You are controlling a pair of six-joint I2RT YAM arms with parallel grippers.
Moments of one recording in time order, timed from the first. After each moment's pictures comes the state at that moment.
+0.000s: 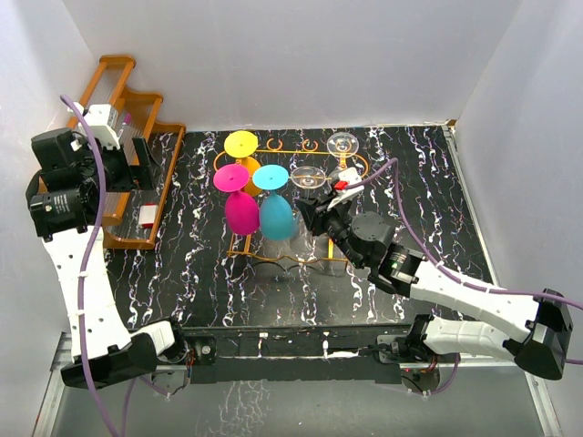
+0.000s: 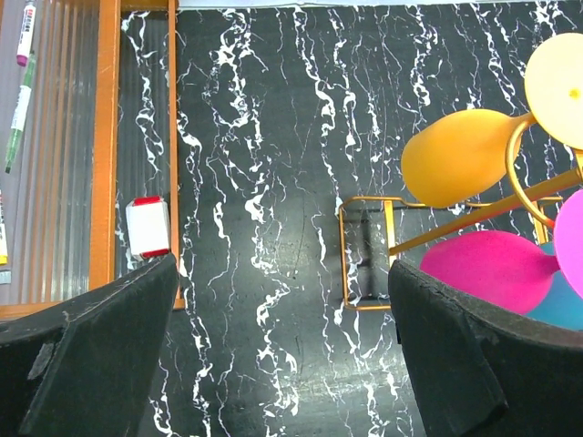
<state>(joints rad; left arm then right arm) 0.29 1.15 1.65 -1.01 0.43 0.09 0.99 1.04 0.82 0.27 0.42 0.17</state>
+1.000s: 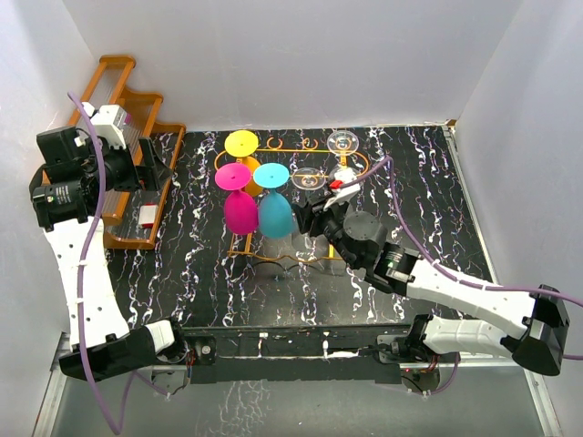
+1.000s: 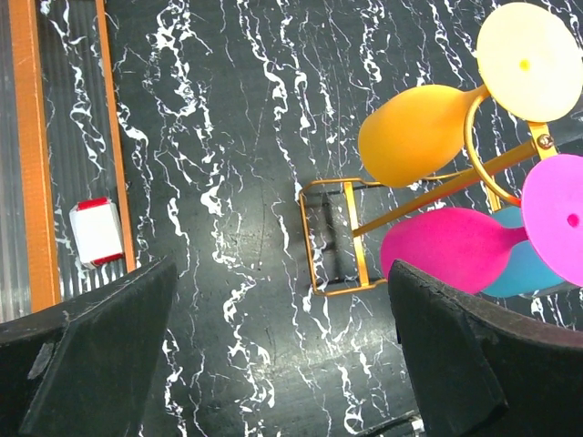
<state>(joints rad) 0.29 1.19 1.64 -1.03 0.56 0.11 1.01 1.08 0.84 0.21 0.49 0.20</state>
